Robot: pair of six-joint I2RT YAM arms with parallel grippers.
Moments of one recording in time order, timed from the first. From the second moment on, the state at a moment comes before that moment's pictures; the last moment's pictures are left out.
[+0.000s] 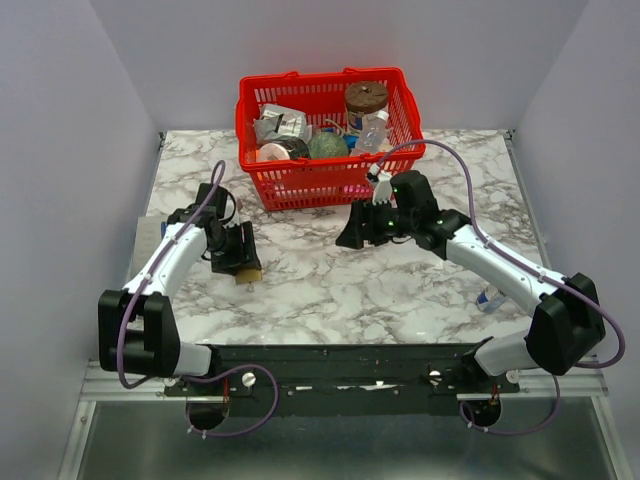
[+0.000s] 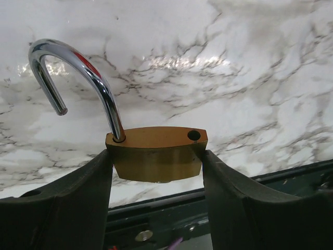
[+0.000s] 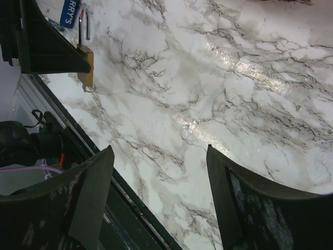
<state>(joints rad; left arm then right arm) -0.11 1.34 0.97 -0.82 0.28 -0.32 0.60 1.42 1.07 -0.29 -0.40 0.39</state>
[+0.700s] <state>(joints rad) -0.11 1.61 1.08 -0.95 0.07 -0.14 0.60 1.35 1.02 -0.29 -0.37 0.39</state>
